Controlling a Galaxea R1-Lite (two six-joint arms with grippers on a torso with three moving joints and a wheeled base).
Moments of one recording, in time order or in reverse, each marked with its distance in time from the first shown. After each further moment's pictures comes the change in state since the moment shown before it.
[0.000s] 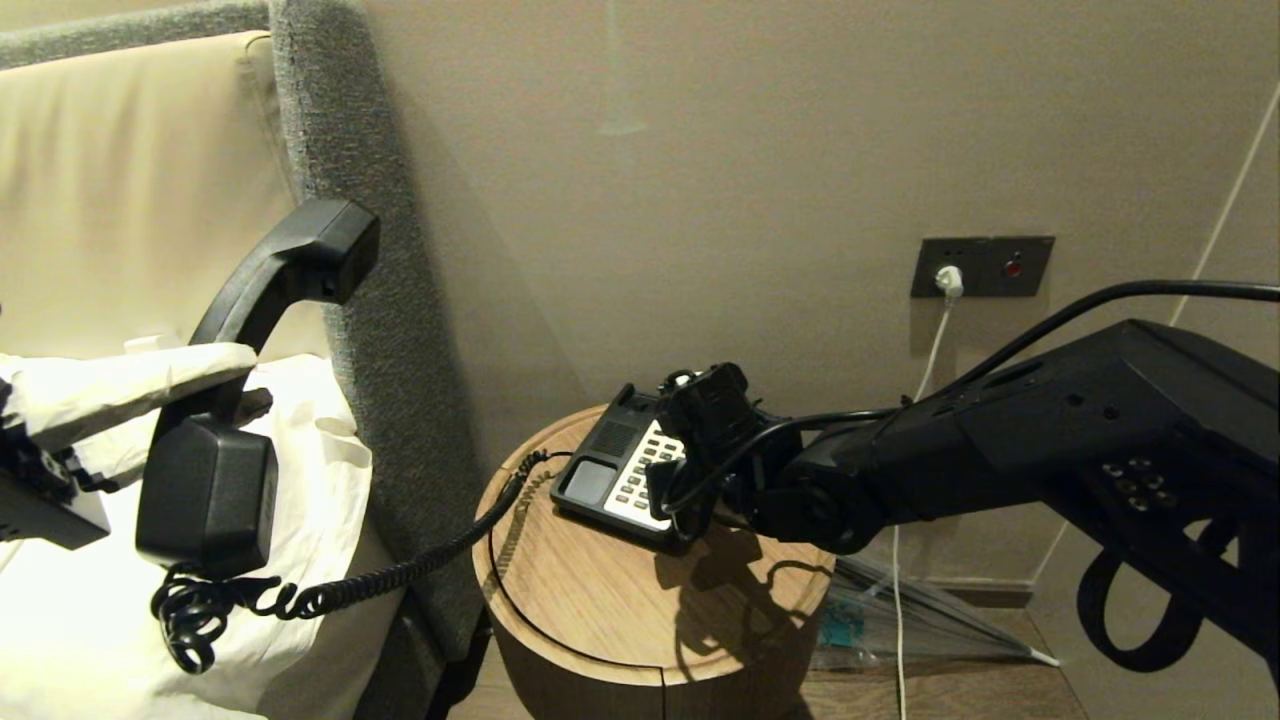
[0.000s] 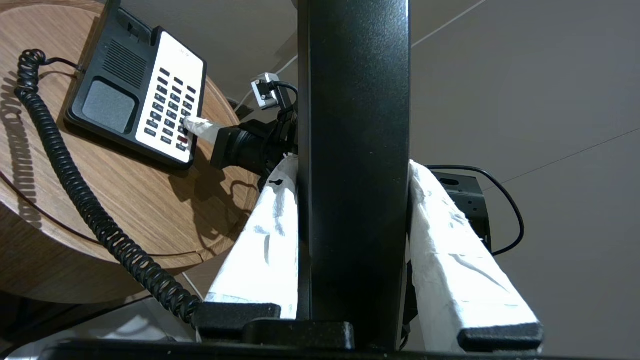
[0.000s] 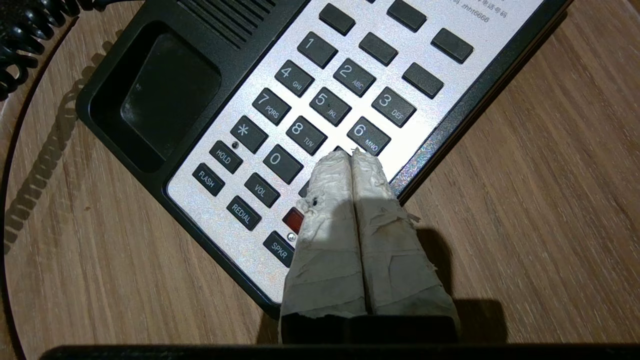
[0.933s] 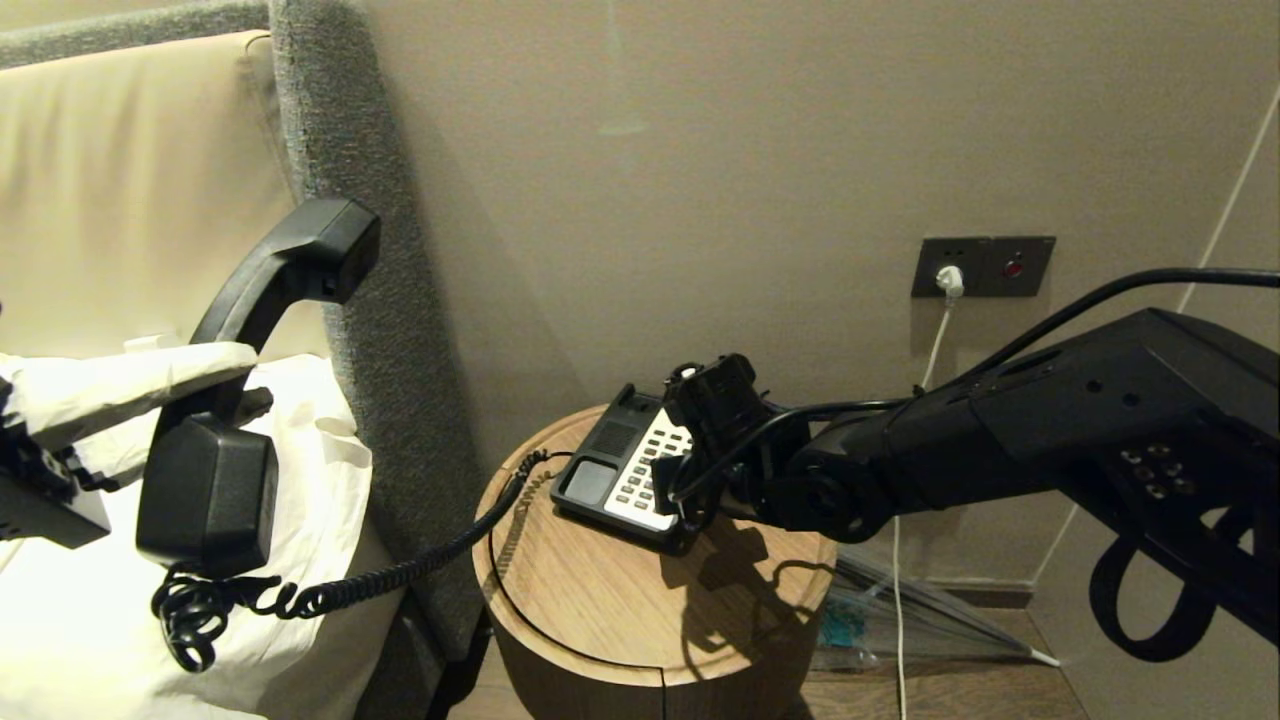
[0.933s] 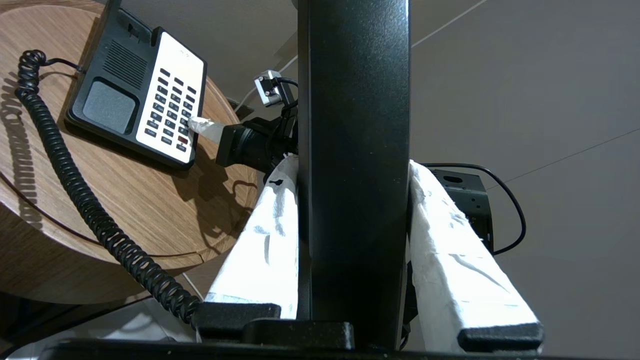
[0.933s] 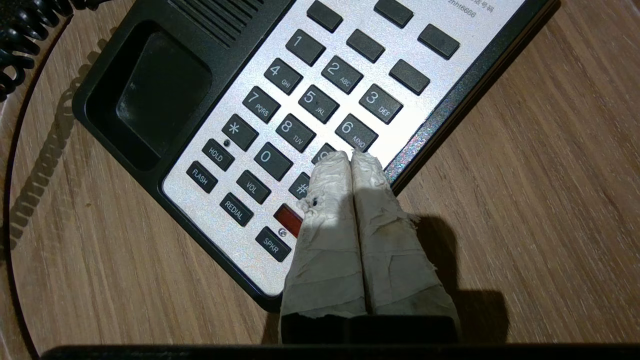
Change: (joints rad) left arm -0.001 0.001 -0.002 -0.001 0.000 0.000; right arm -0.016 -0.023 -0.002 0.009 0.002 0.002
